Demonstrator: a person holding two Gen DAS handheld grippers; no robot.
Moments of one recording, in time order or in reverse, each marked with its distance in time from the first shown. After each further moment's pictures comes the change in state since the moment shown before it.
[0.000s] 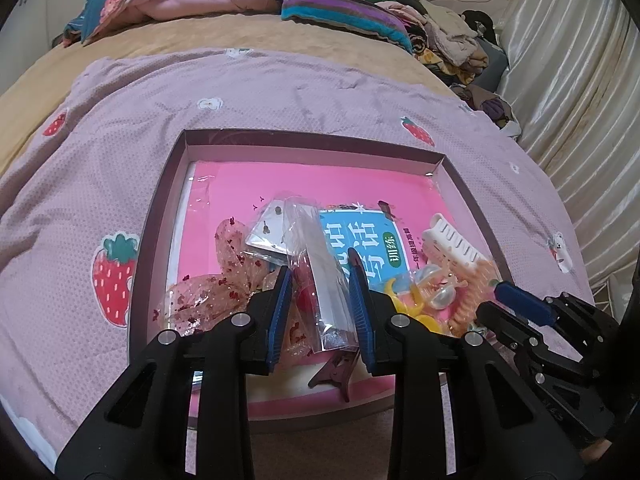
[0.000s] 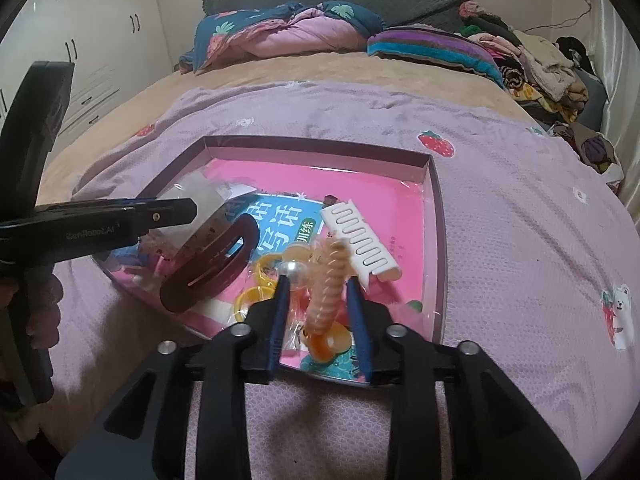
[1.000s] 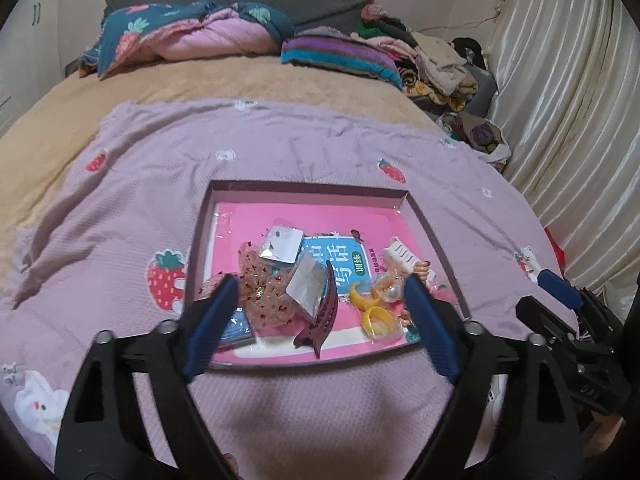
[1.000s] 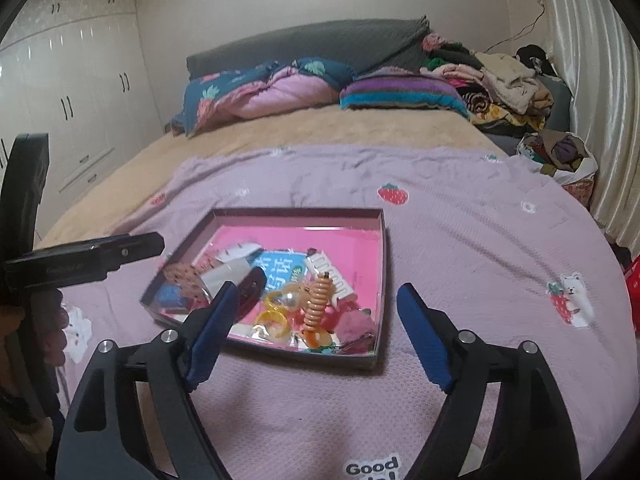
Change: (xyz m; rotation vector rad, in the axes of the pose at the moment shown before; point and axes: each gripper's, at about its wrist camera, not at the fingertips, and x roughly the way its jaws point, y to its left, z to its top) left arm -0.099 -0.024 -0.007 0.019 -0.130 0.023; right arm -0.114 -0.015 -0.007 0.108 -0.198 -0.017
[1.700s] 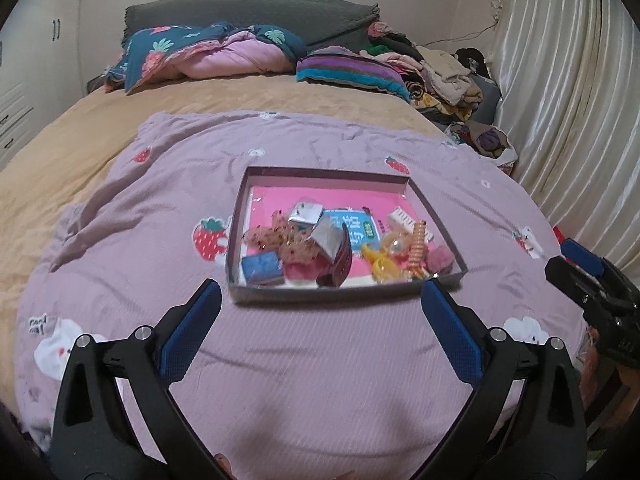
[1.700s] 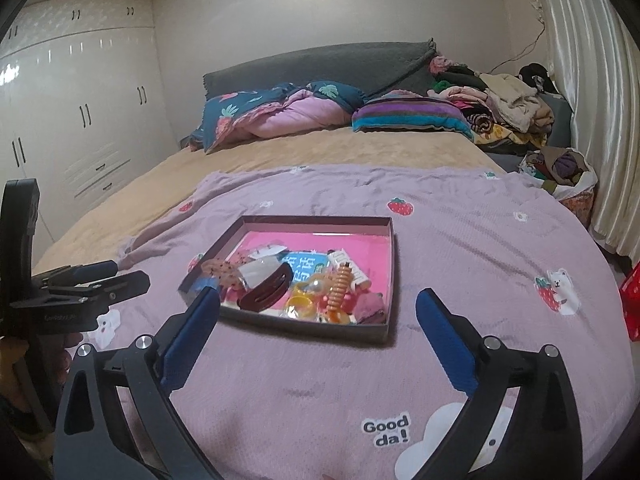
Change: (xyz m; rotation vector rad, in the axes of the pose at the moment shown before) left arm -0.063 0.001 -0.063 0.020 -0.072 0.070; right arm -0.062 0.020 -0.028 -0.026 -0.068 0.028
